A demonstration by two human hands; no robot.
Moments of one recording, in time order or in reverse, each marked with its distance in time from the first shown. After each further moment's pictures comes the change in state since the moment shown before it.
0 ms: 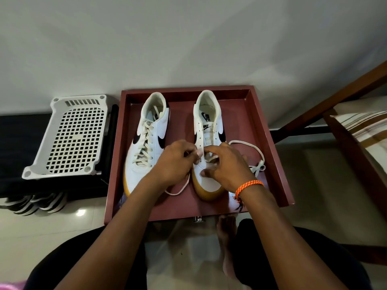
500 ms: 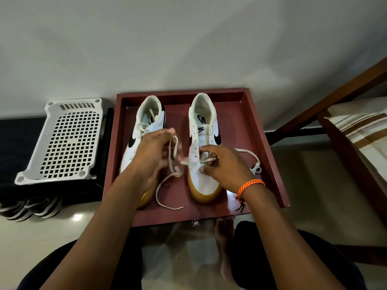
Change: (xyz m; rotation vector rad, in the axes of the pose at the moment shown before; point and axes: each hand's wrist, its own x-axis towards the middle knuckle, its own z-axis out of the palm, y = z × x) left_hand -0.008 0.019 -0.030 -0.838 0.127 -0.241; right_hand 0.002 0.008 -0.006 0.147 -0.019 -0.017
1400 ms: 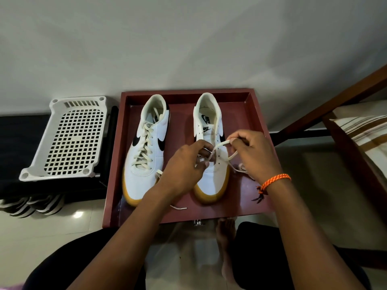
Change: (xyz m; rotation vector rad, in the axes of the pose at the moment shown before) left_hand 0.008 -0.046 0.026 0.805 -0.173 0.399; right_hand 0.000 -0.006 -0.046 0.237 0.246 -0.009
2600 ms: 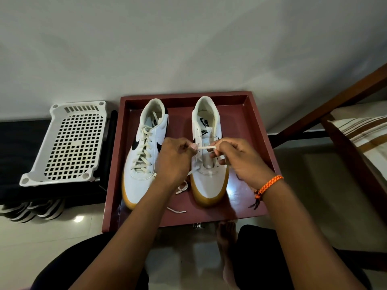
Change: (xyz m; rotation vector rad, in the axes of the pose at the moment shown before) left_hand 0.016 -0.003 -0.006 -0.192 0.332 -0.250; right_hand -0.001 -0.004 0.014 0.293 -0.272 0.053
